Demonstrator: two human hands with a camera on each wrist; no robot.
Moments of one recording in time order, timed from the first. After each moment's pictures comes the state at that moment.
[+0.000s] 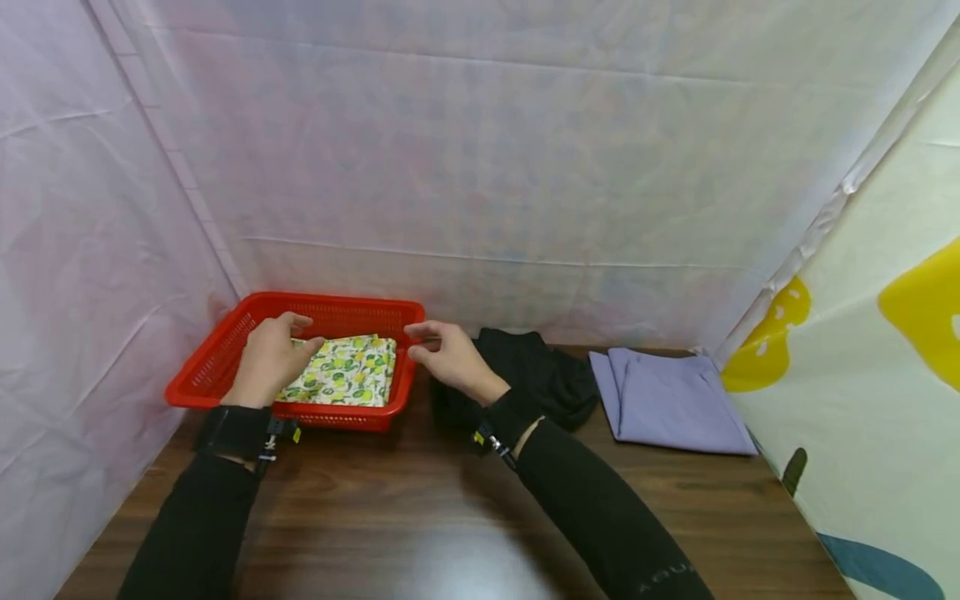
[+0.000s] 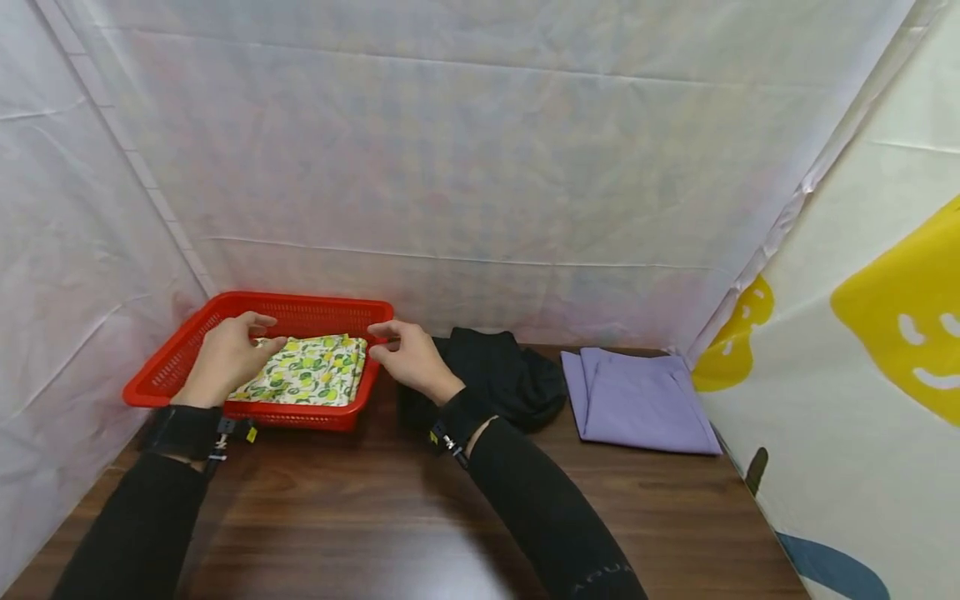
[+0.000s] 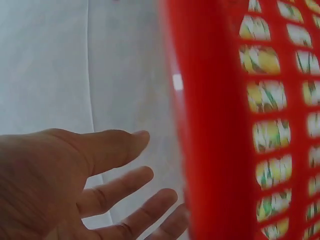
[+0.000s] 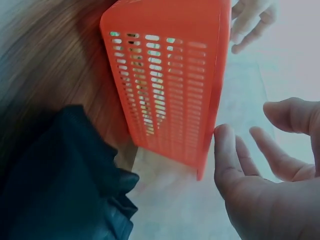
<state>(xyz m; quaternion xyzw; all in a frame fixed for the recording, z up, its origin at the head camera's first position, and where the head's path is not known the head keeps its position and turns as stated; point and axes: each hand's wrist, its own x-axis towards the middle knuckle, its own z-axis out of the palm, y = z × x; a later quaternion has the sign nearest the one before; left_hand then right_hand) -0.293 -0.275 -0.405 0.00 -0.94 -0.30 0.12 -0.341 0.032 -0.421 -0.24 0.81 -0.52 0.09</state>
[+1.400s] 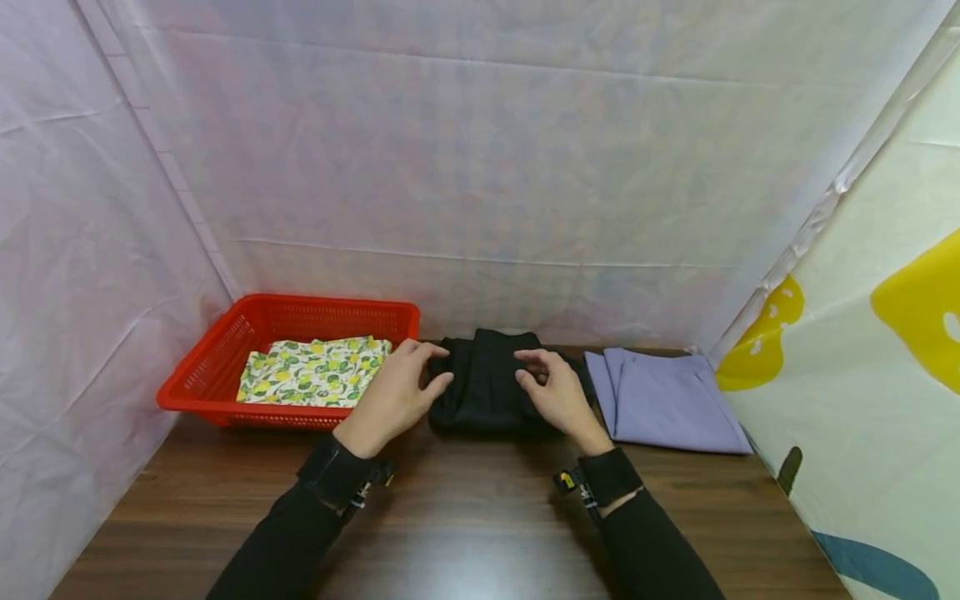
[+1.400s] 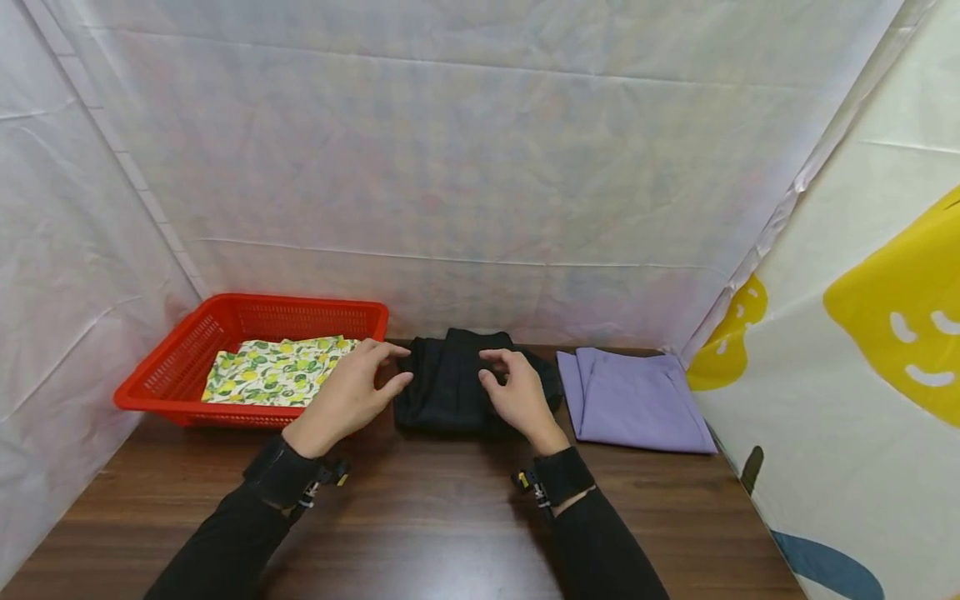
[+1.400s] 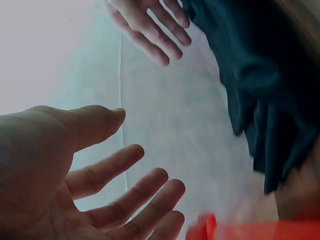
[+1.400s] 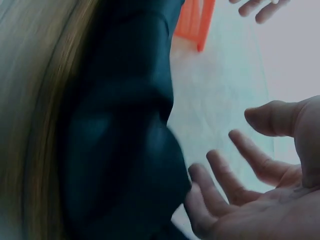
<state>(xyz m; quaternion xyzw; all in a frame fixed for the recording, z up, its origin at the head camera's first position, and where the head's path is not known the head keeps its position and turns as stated) -0.265 -0.106 -0.418 -0.17 -0.93 -0.30 0.13 -0.308 0.186 -0.464 -0.15 0.88 -0.45 -0.10</state>
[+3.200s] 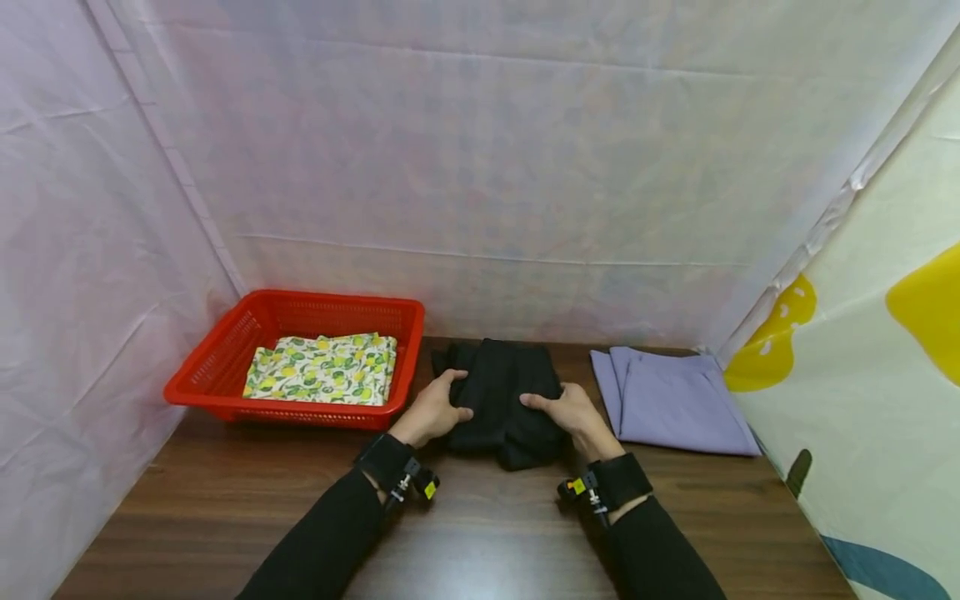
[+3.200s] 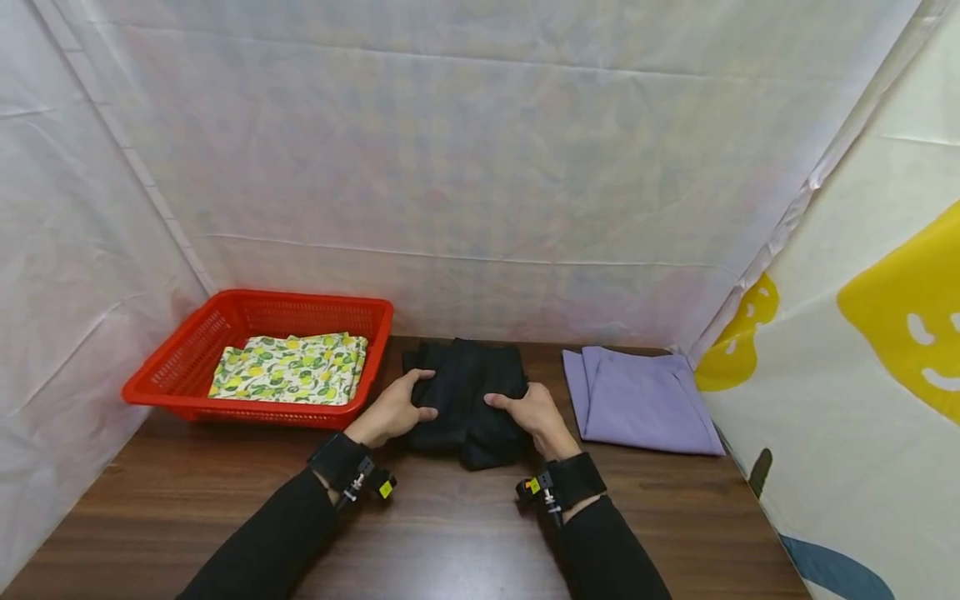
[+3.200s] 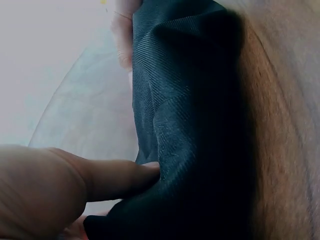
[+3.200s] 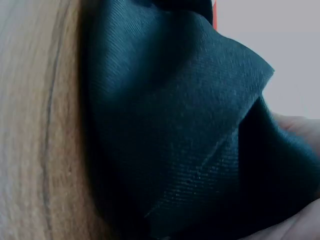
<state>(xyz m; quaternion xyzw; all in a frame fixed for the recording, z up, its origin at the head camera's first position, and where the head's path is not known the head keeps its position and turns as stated) -0.294 -0.068 -0.485 -0.04 -0.87 -0.48 -0.10 -0.311 0.205 -0.494 0.05 0.84 -0.54 0.11</state>
